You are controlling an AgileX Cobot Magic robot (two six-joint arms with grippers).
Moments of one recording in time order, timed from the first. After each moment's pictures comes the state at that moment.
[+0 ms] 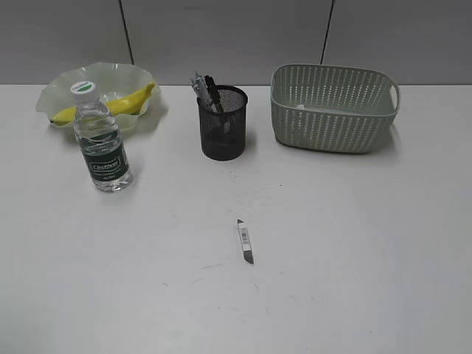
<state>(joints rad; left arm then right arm) -0.56 0.22 -0.54 0.14 1.06 -0.23 0.61 0.56 -0.58 -0.07 1.01 0.07</state>
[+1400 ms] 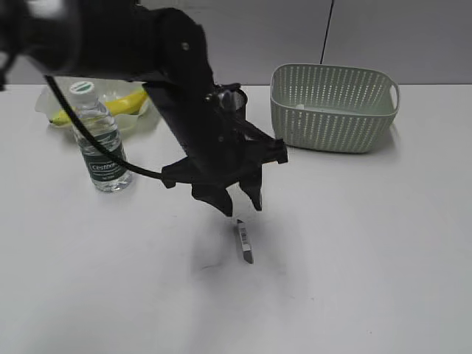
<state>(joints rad) -0.72 1.98 -1.44 -0.32 0.82 -0.51 0.61 -0.01 -0.51 -0.08 1.04 0.07</state>
